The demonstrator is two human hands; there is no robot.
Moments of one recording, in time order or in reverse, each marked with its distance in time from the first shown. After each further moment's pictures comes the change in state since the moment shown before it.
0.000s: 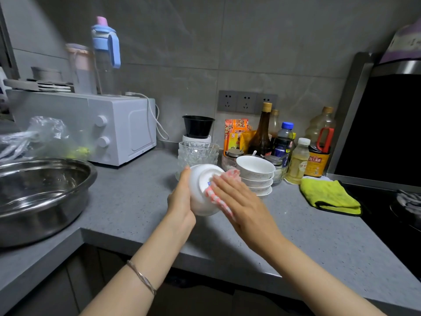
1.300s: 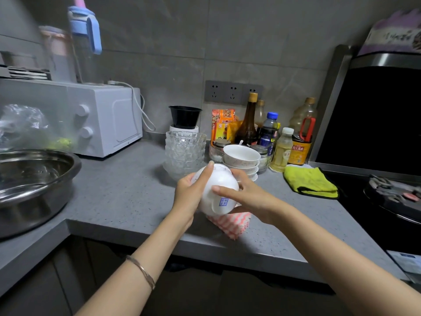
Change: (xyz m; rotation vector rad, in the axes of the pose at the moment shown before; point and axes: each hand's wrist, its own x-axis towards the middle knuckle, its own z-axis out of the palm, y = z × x) left_hand -0.049 -0.012 0.032 0.300 -0.045 0.202; right_hand 0.002 0.010 -0.031 1.126 -0.367 1.066
